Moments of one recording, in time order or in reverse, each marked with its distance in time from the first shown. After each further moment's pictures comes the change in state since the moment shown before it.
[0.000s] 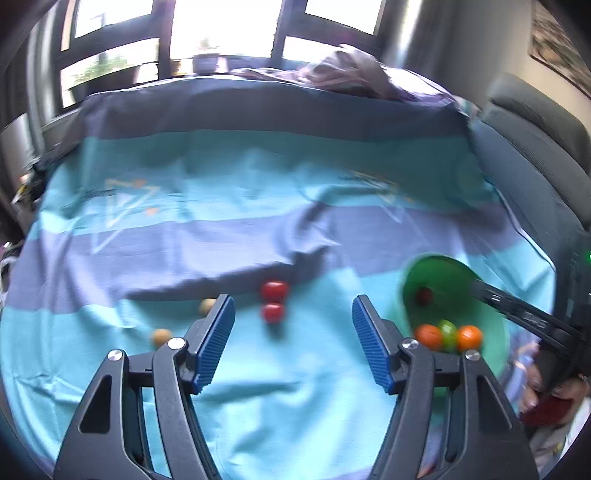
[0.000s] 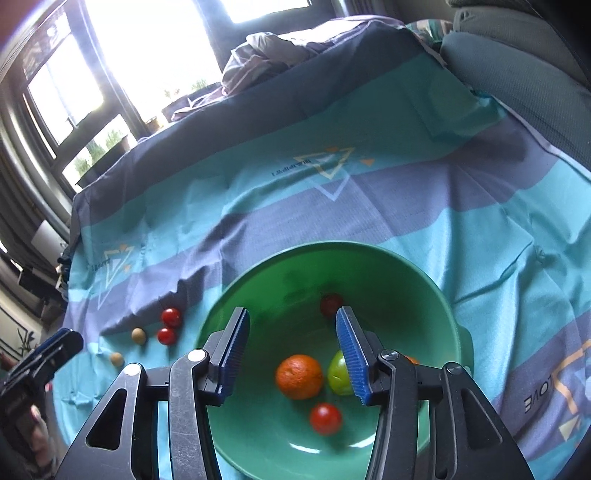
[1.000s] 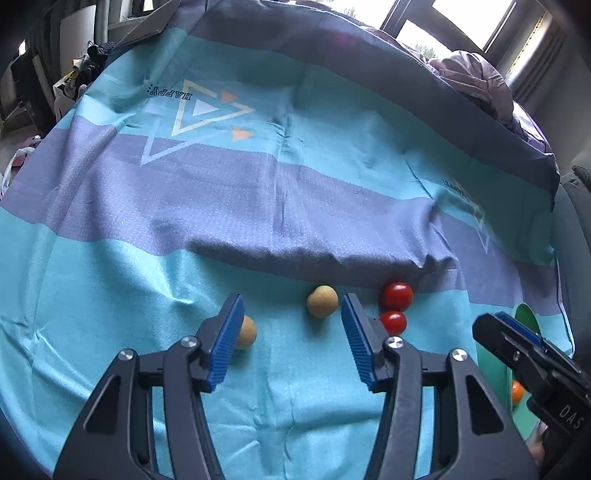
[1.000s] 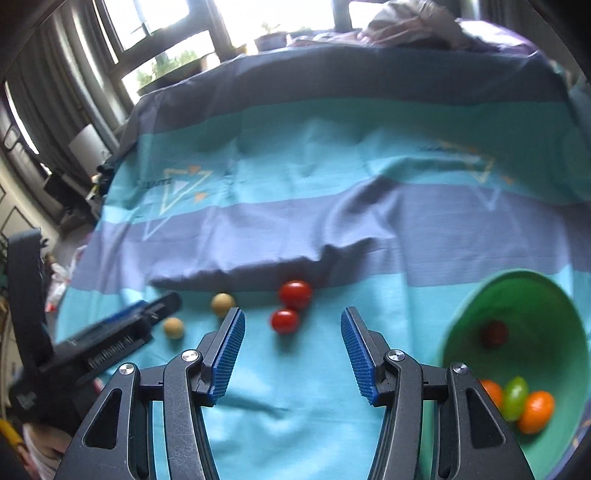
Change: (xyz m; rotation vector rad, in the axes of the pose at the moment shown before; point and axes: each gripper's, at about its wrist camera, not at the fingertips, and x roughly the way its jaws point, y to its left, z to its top) left arm 0.072 0.102 -0.008 -0.302 0.164 0.078; right arm 0.078 0.169 -0.010 -0.292 0.196 0.127
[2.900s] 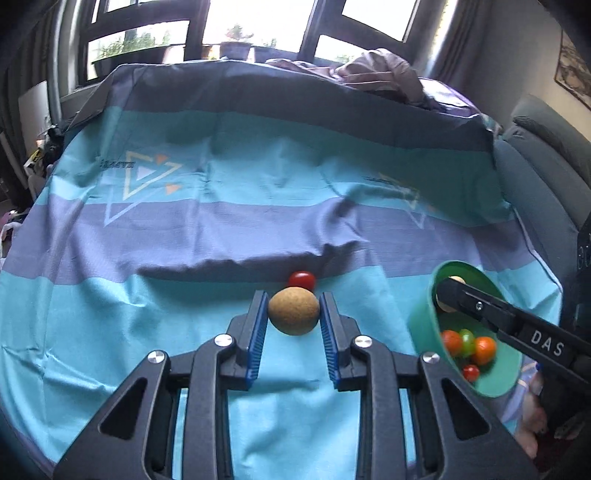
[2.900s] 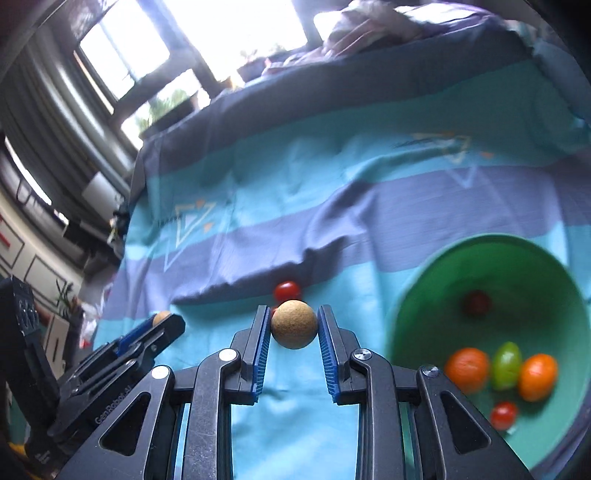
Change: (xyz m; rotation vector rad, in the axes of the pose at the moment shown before) left arm -0.072 -0.085 -0.041 0.230 -0.140 -0.115; right arm -0.060 -0.054 -0.026 0.167 -0.121 0.079
